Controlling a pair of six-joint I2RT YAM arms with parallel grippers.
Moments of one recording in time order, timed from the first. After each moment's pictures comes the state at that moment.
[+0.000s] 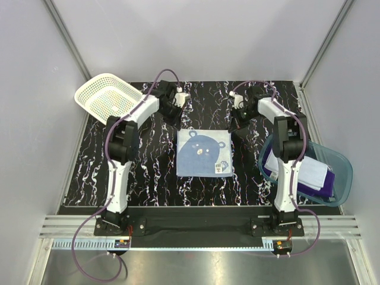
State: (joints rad) left arm -0.33 2.28 1.92 -0.87 0.46 0.21; right arm 0.13 2.24 1.73 -0.75 -0.61 -0.27
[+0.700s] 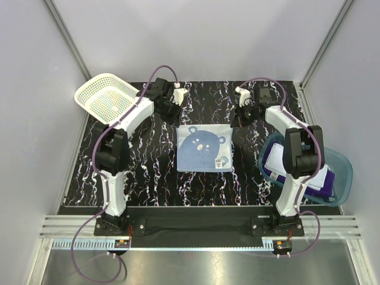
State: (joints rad) left arm -0.35 2.04 1.75 -0.79 0.40 0.18; right arm 0.13 1.93 1.42 -0.44 -0.56 -0.18
